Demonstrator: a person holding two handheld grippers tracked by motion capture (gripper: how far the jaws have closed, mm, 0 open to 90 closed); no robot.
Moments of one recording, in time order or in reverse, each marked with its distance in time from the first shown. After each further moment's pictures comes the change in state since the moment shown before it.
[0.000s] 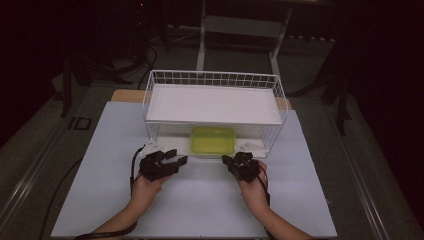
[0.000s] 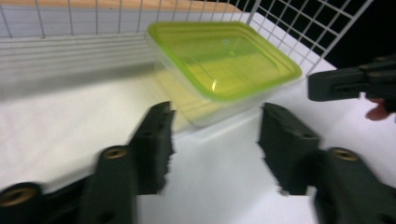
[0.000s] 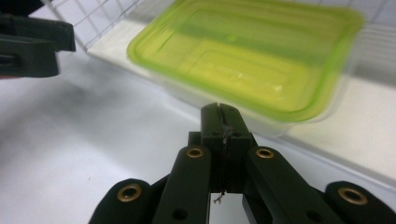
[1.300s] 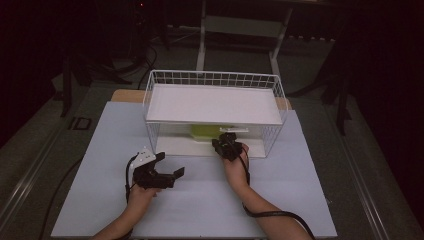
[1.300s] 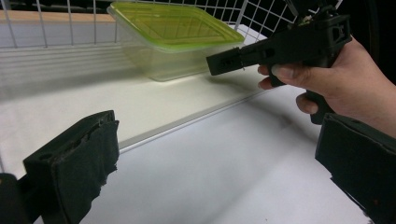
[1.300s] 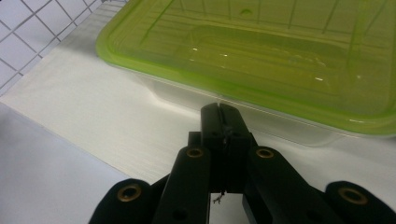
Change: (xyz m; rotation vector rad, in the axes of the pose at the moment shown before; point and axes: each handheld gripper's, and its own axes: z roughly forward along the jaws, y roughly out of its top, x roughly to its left) left arm 0.006 -0.020 -0.011 -0.087 -0.022 0.058; right arm -0.018 0.034 0.086 0.009 -0.074 0.057
